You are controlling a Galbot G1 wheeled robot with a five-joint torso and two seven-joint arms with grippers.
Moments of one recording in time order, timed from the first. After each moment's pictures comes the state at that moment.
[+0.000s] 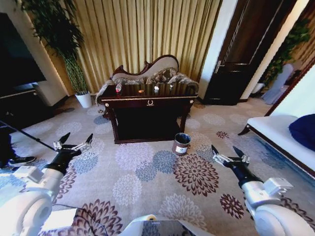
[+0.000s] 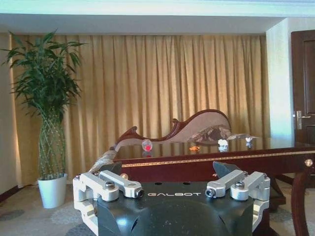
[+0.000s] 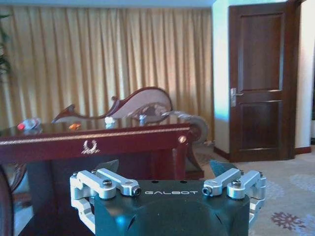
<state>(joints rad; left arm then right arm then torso) 1.74 -1.06 -1.05 -2.42 -0.68 0.26 -0.02 -1.84 1.34 0.99 2.50 0.54 -0.30 0.02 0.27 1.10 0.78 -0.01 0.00</state>
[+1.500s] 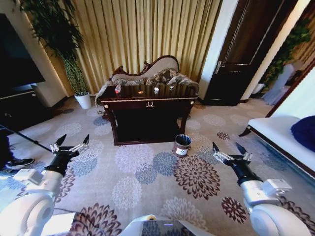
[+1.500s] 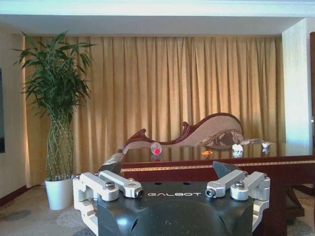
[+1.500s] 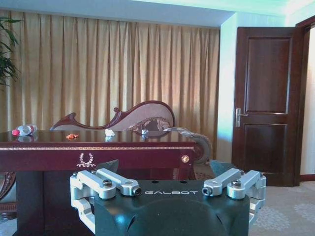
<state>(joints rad) 1.74 -1.12 -1.05 -2.41 -0.64 0.23 -0.02 -1.84 1.35 0.97 2.50 0.45 -0.24 -0.03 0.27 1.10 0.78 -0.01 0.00</state>
